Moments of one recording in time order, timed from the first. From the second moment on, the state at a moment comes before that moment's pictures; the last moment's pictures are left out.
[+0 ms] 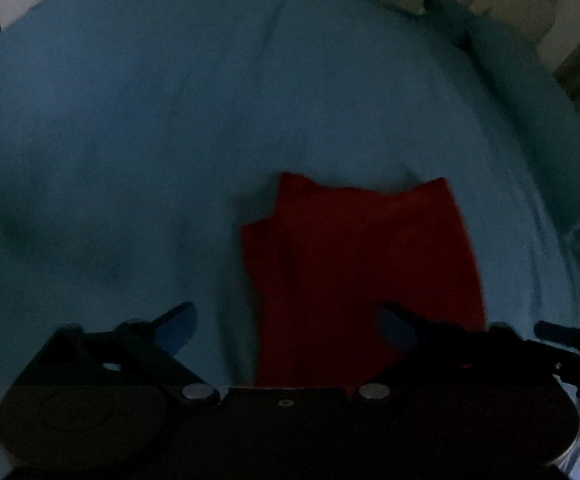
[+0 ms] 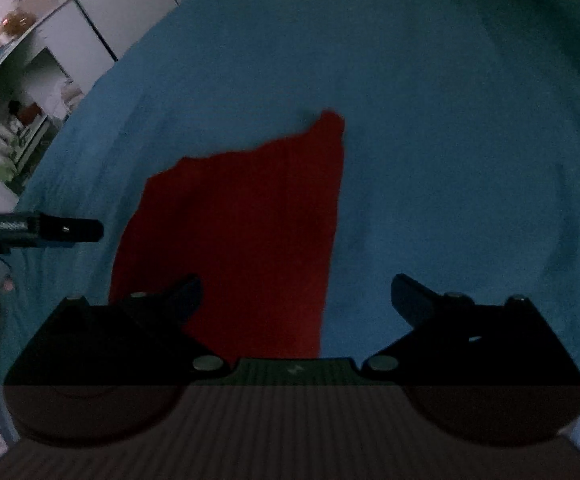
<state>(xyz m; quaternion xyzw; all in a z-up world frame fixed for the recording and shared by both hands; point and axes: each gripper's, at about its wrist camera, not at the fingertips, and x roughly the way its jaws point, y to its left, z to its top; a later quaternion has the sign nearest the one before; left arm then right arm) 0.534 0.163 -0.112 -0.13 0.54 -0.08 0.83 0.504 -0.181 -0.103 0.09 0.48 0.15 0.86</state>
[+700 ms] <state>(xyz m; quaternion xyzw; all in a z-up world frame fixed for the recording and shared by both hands) 0.545 0.126 -0.110 -0.12 0.53 -0.13 0.83 0.514 -0.188 -0.128 0.20 0.49 0.17 0.83</state>
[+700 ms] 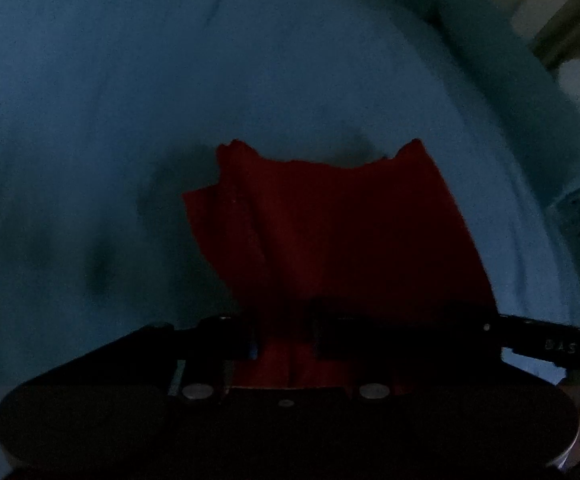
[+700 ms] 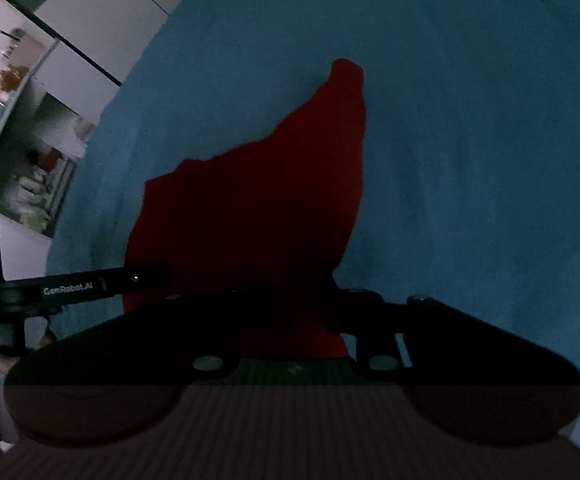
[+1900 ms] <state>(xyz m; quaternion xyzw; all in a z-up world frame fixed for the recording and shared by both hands) 0.380 0.032 -0.120 0.04 0.49 -0.05 0.87 0.327 -0.298 -0.115 0.09 0.45 0.07 0.89</state>
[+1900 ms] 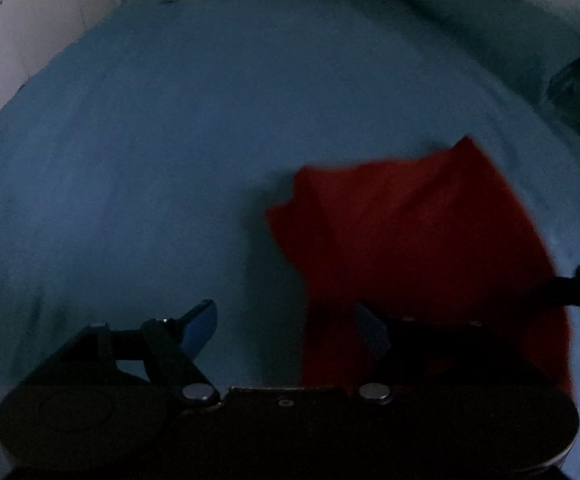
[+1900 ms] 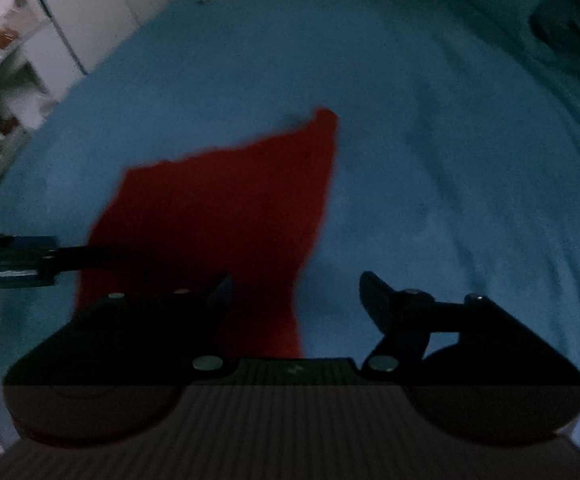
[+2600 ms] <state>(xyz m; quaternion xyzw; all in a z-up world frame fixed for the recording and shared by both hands) 0.271 0.034 0.104 0.05 0.46 -0.02 0.89 0.222 -0.289 0.115 0.05 0.40 0.03 0.91</state>
